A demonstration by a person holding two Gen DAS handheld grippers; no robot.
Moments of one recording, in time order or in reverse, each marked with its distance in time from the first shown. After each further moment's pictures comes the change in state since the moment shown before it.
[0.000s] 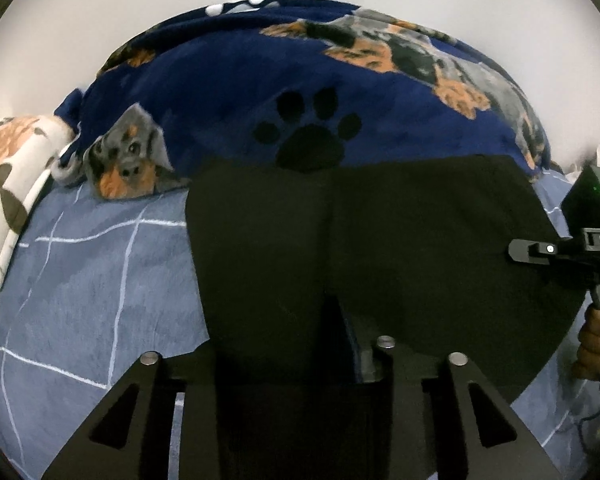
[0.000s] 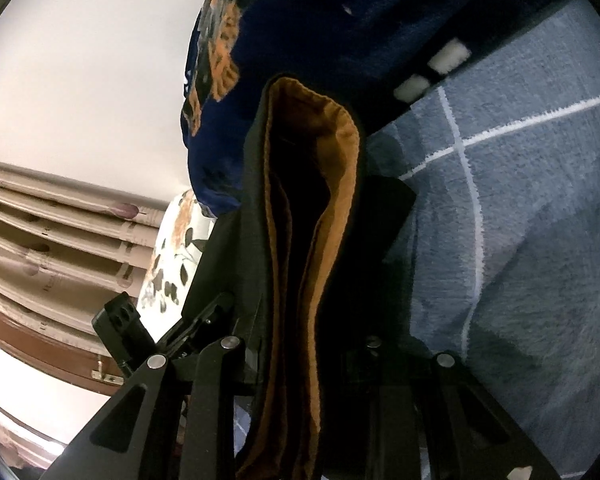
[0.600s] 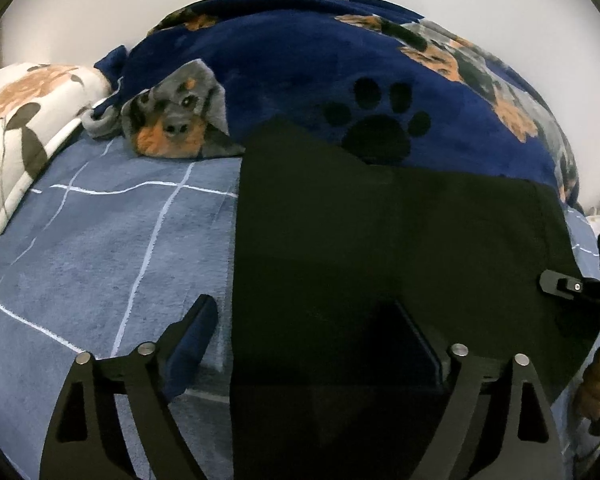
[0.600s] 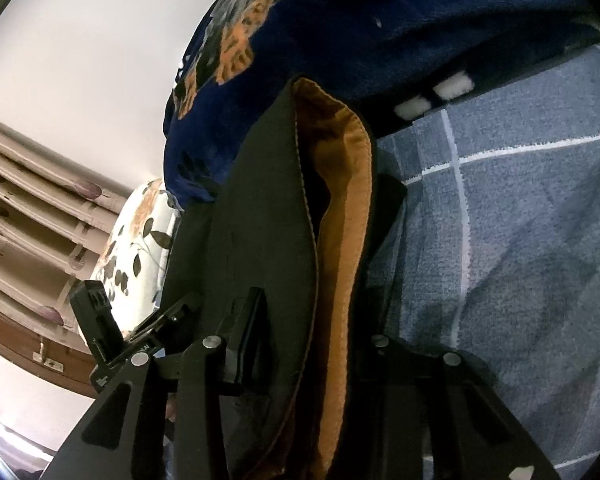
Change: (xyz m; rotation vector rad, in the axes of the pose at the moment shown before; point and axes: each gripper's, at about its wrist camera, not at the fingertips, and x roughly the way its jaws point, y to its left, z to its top) left arm 0.013 0.030 -0.012 -0.163 -0.025 0.058; right arm 0.004 0.019 -0.011 -0.129 -0.062 -0.161
